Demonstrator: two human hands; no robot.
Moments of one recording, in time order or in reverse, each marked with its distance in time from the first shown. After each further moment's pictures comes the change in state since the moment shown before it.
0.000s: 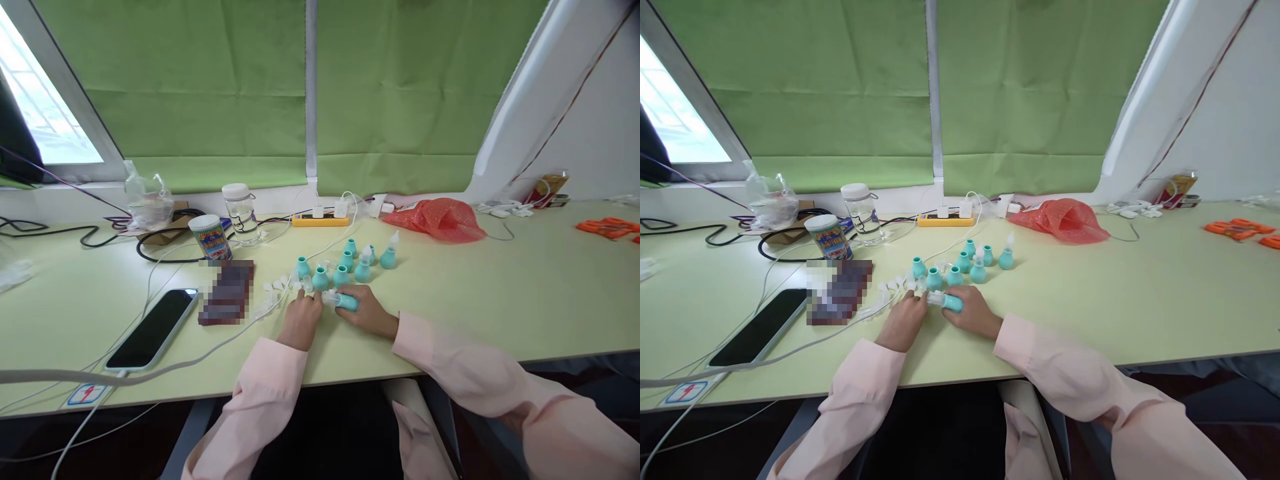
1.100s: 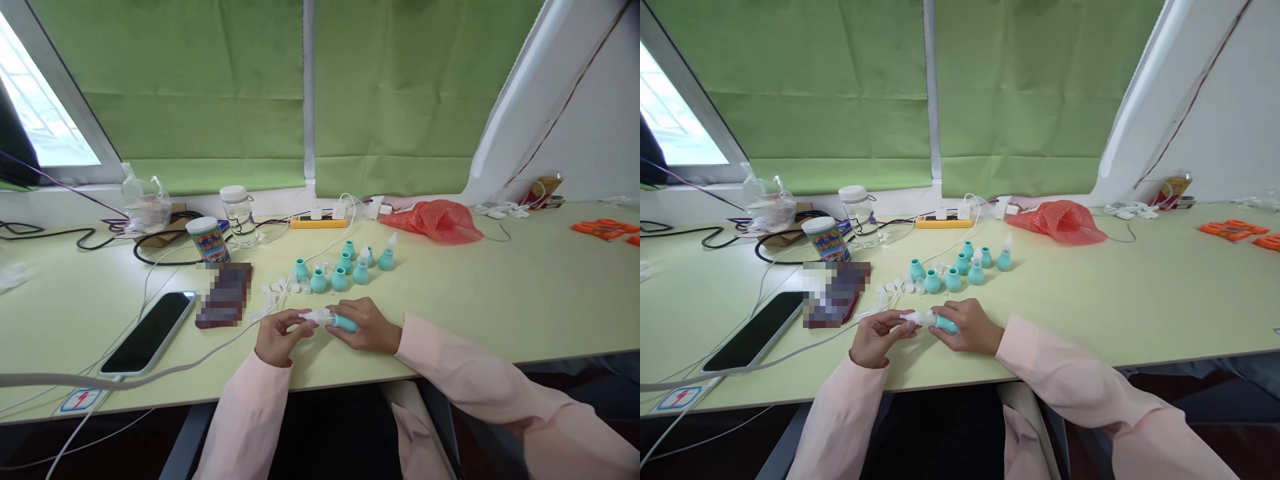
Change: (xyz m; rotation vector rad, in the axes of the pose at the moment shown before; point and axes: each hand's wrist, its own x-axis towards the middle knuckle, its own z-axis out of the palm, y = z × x) left_hand -0.039 -0.019 -0.003 -1.529 0.139 -0.339; right_hand -0.014 -0.015 -0.001 -0.266 0.020 -0.343
